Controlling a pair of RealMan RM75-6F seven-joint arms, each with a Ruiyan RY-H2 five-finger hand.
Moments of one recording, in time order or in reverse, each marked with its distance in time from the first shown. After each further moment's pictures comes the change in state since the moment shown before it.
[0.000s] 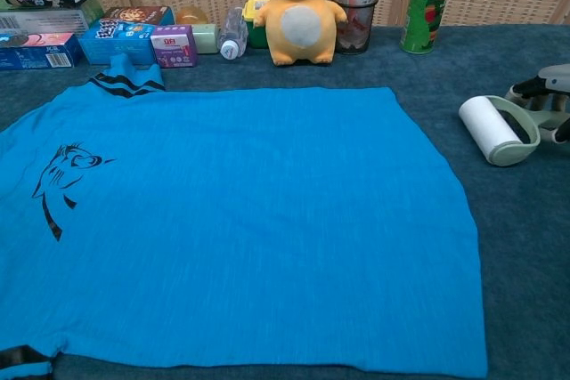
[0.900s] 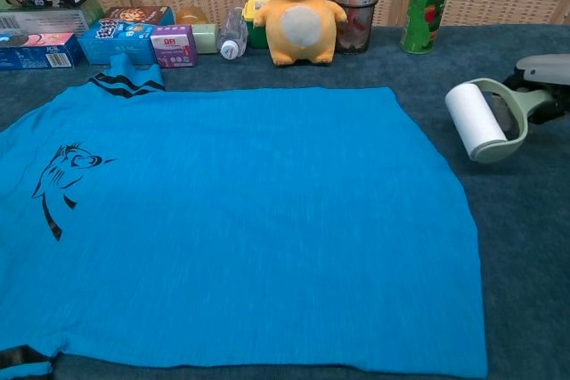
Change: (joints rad) left arm -0.002 0.003 0.008 -0.001 0.013 0.000 -0.009; right arm 0.035 0.113 0.036 -0.259 0.054 -0.012 -0.111
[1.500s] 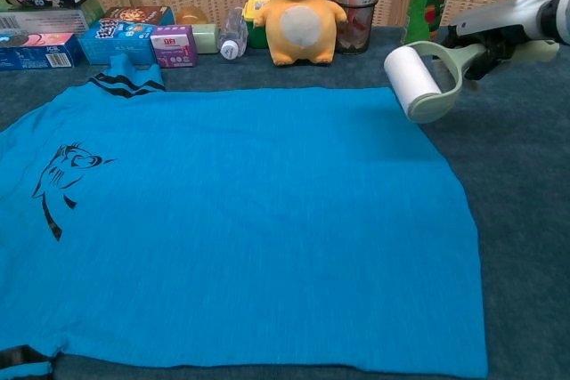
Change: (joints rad) left arm 0.003 0.023 0.011 0.014 0.038 0.001 -0.064; right arm 0.248 0.179 0.099 -0.400 0.569 -0.270 -0.493
